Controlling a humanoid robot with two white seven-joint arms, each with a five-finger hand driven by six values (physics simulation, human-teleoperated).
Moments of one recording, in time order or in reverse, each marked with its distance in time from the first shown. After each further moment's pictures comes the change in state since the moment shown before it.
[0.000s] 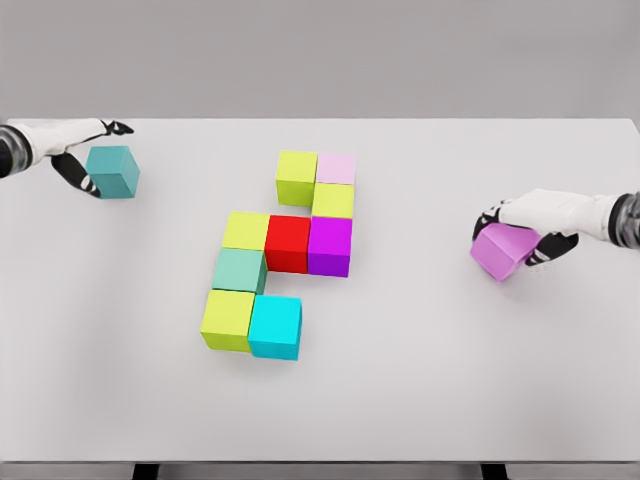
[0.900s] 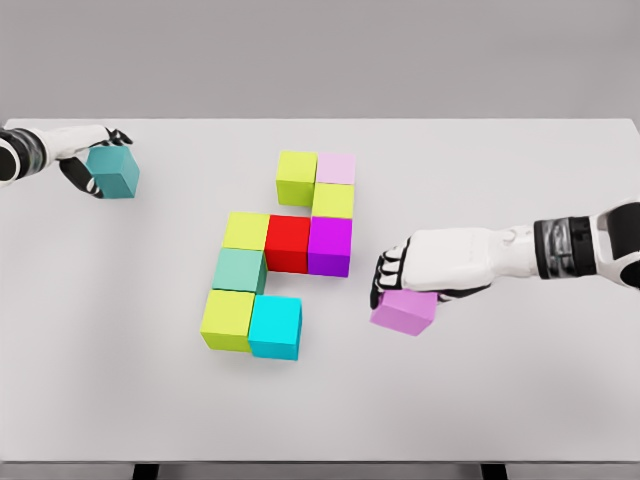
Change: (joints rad) left arm -0.018 -0.054 0.001 0.061 -0.096 0.068 0.000; right arm -0.054 0.103 0.076 -0.193 0.001 -0.384 0.001
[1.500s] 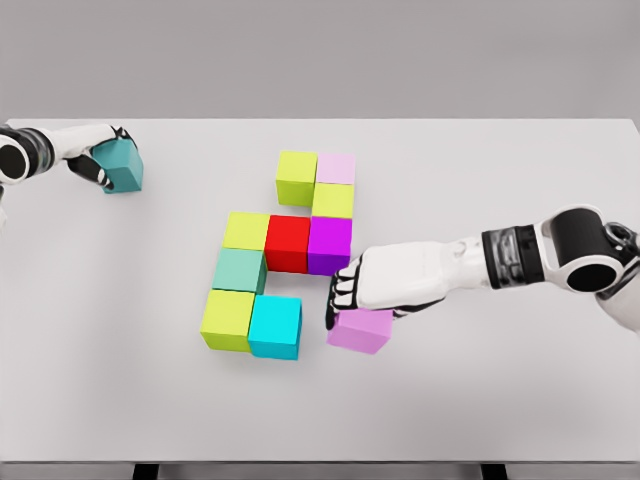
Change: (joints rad) left arm -0.003 -0.023 0.007 -0.001 0.000 0.032 0.002; right arm -0.032 0.114 0.068 0.001 0.001 0.000 0.000
